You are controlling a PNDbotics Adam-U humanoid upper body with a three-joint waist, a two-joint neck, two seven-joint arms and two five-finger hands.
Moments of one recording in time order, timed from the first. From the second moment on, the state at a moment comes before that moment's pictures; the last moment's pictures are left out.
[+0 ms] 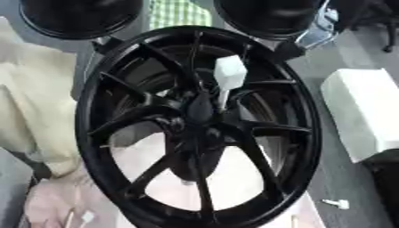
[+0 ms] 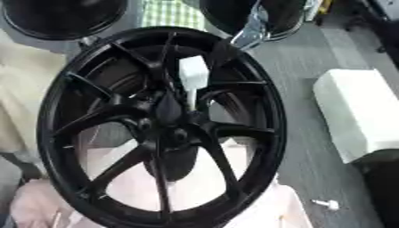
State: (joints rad) left arm -0.17 0.44 0.29 -1.52 0.34 -0.19 0.24; right arm -1.22 -0.72 0.43 -1.58 0.09 -0.26 0.89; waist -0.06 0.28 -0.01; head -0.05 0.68
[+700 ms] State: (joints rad) left arm -0.17 0.44 0.29 -1.52 0.34 -0.19 0.23; right arm -1.21 -0.69 0.50 -1.55 0.10 -0.25 0.90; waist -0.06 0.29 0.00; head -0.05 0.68
